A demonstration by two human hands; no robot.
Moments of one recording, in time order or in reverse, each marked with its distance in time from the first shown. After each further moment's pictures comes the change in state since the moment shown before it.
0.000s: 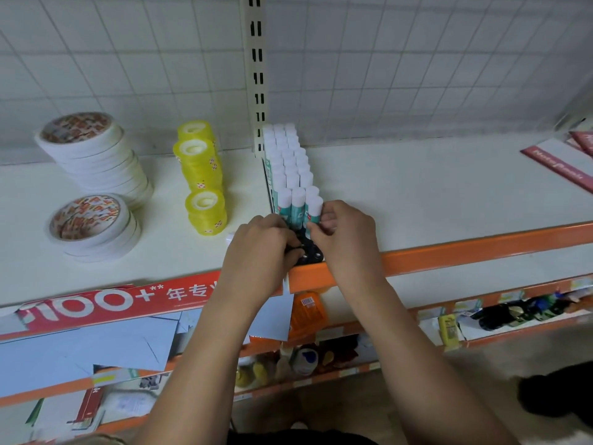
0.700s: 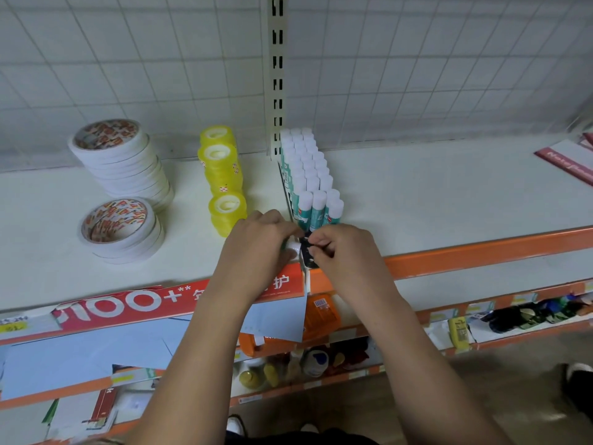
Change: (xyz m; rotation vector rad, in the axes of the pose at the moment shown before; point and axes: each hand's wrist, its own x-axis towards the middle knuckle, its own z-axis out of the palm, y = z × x) left_hand -0.005 -0.031 -0.023 0.038 -0.020 0.081; right_hand -0.021 -0.022 0.004 -0.052 -0.246 0.003
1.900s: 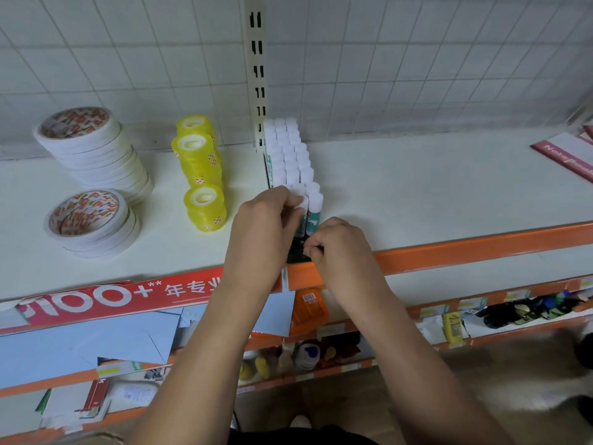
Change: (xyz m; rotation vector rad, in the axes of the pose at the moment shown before) left_hand 0.019 0.045 0.015 -0.456 0.407 -0.155; right_hand 0.002 0.018 -0.015 -0.175 -0.128 -0.019
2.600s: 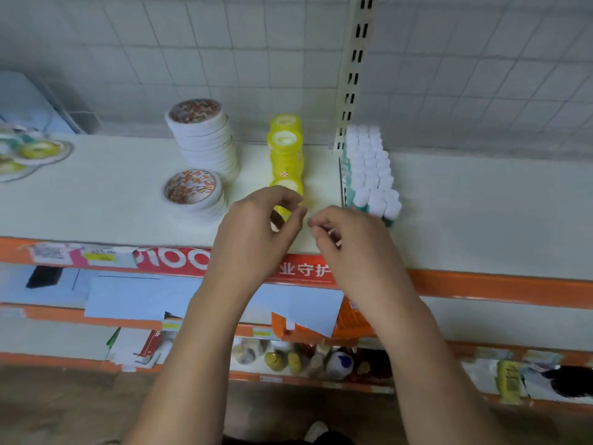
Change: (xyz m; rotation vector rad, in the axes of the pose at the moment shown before) left_hand -0.033 -0.022 -0.099 0.118 0.075 -0.157; right_hand -0.007 -0.080 0.001 0.201 0.032 -0.264
